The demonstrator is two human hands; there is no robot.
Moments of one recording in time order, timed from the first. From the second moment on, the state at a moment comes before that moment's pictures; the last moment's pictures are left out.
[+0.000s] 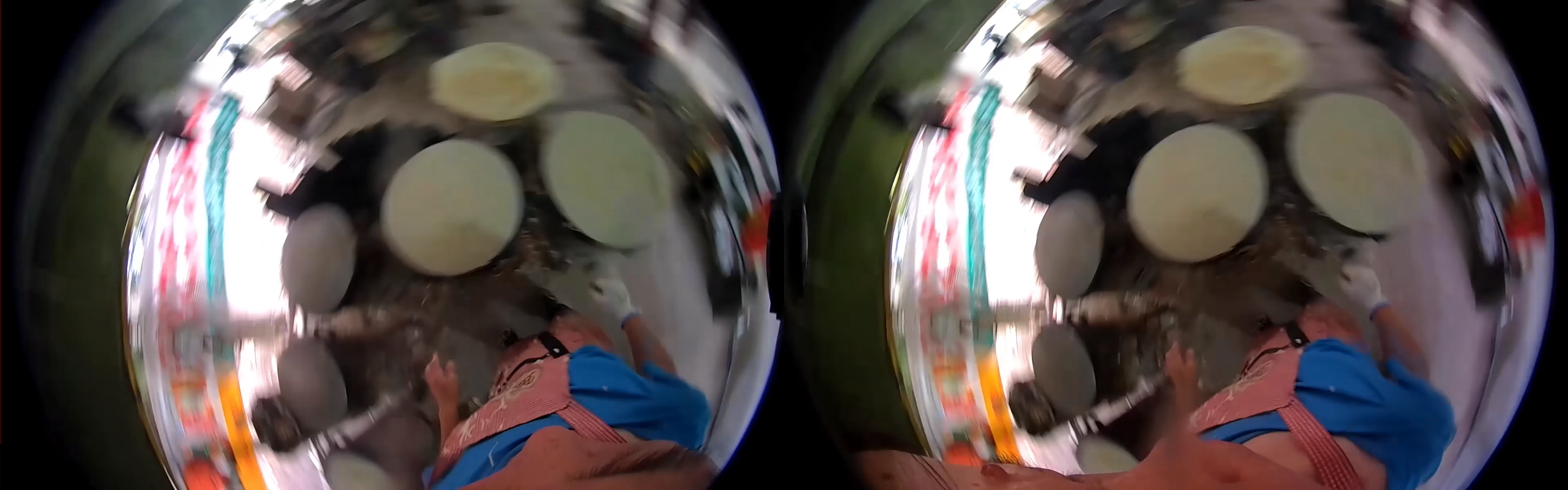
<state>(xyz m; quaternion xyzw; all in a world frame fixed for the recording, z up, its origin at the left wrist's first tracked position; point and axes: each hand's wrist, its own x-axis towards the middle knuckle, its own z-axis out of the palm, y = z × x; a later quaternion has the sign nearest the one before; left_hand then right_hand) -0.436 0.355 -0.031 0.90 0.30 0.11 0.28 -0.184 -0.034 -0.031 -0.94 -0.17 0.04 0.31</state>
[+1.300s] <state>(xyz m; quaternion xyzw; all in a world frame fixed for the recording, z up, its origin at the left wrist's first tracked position) -0.884 -0.284 -0.269 0.50 0.79 -0.01 0.35 -0.488 -0.131 -0.032 -0.32 -0.89 0.27 -0.17</state>
